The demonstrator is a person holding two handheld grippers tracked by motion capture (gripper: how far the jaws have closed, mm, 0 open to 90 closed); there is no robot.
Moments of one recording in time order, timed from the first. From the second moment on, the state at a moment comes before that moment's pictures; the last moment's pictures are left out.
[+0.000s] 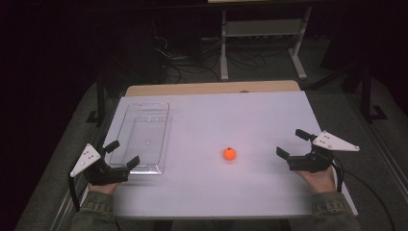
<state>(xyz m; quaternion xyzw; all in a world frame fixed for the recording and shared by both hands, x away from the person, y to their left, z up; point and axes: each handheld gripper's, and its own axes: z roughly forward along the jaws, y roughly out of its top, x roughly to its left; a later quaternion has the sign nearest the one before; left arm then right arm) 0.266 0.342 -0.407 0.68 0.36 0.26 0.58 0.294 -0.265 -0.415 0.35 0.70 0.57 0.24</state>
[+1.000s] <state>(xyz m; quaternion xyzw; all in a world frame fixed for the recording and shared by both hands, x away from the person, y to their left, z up) 0.270 0.311 -0.382 0.73 0.33 0.25 0.54 0.291 -0.264 -0.416 0.34 0.70 0.58 0.23</state>
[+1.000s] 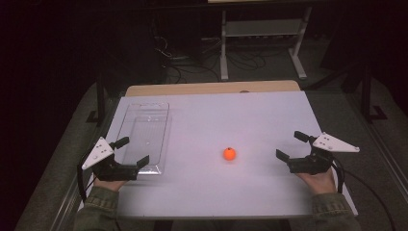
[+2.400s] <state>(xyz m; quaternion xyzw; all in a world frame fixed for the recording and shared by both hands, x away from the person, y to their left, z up) 0.302 0.262 -0.348 0.81 0.28 0.22 0.46 0.290 -0.263 -0.415 0.34 0.71 0.58 0.23</state>
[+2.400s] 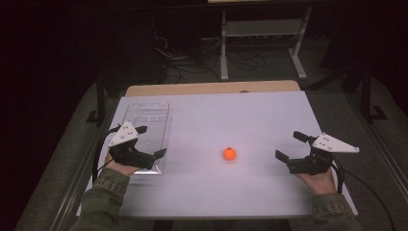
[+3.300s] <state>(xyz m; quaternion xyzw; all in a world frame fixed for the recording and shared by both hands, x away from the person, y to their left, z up) 0.321 0.230 -0.342 0.85 0.24 0.20 0.42 0.289 -0.262 -0.415 0.34 0.71 0.58 0.22</state>
